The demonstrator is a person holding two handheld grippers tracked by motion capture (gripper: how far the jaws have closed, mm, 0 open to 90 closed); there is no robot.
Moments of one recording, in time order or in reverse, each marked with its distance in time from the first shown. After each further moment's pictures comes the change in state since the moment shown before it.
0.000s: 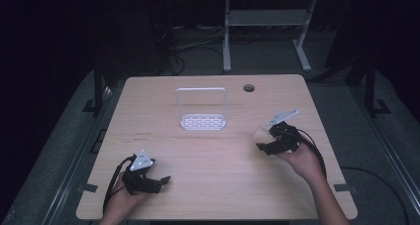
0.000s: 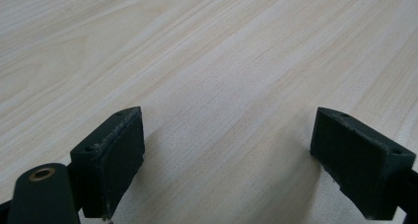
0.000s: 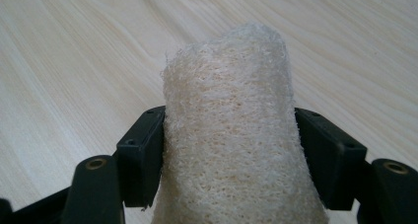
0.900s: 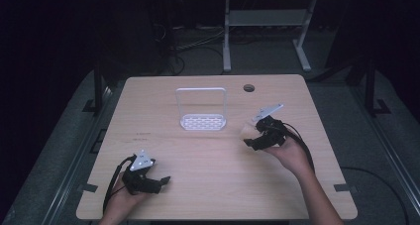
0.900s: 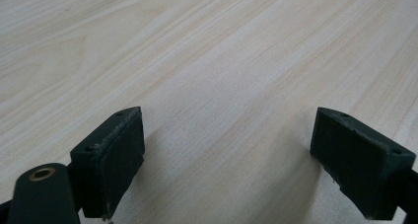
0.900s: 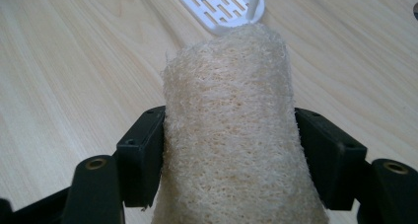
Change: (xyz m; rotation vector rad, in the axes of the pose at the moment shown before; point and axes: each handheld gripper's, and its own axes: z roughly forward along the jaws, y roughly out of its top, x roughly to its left) left arm 0.000 0.000 0.000 0.000 -0.002 0.001; right arm 0.016 0.035 0.012 -0.012 0.042 -0.056
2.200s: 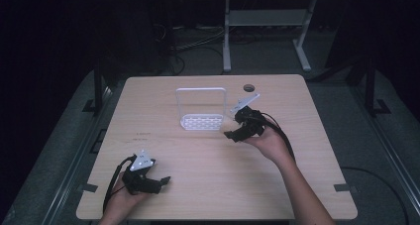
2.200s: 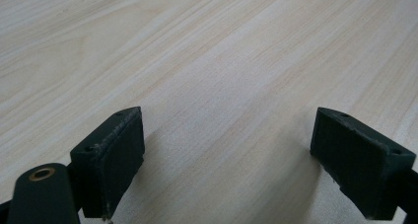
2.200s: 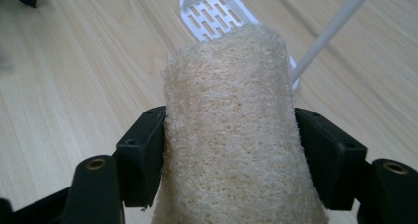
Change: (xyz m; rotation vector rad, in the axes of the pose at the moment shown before) left arm 0.000 0.000 0.000 -0.002 -0.004 -0.001; right arm 0.019 0.055 0.021 -0.024 0.054 -0.072
